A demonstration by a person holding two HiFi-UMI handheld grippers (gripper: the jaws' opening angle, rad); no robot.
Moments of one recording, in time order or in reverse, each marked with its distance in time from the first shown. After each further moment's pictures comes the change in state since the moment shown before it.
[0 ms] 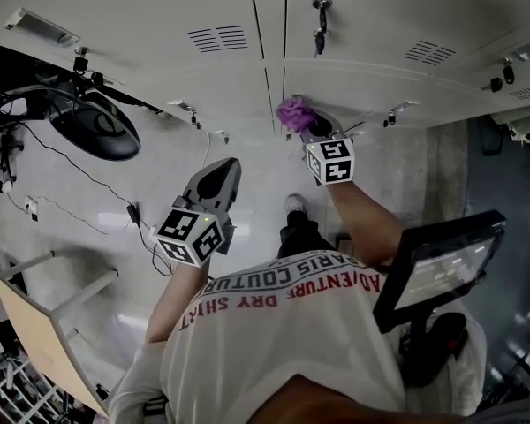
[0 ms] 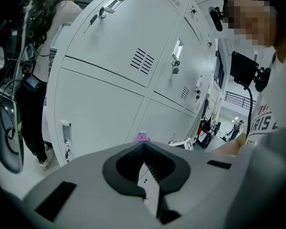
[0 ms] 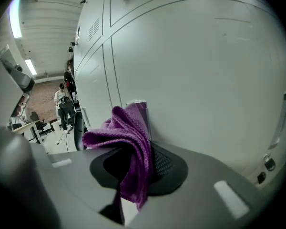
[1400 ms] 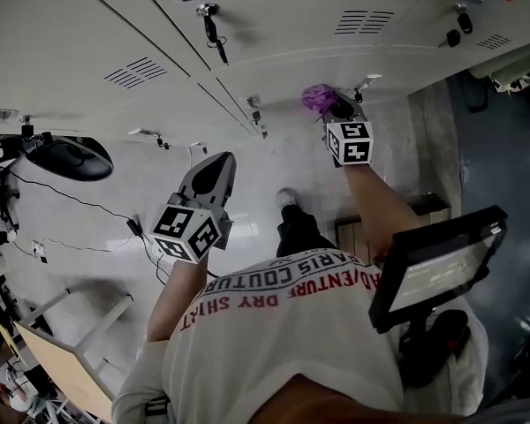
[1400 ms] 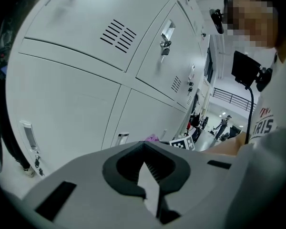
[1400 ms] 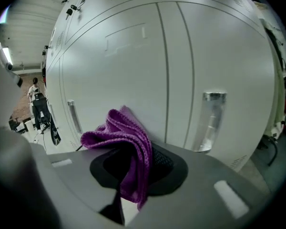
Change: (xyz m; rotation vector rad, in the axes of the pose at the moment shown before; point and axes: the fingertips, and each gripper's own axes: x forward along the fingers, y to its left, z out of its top) left arm 0.069 -0.049 0.001 0.056 0.055 -0.129; right arm -0.071 -0.158 -0.016 0.040 0.009 -0.280
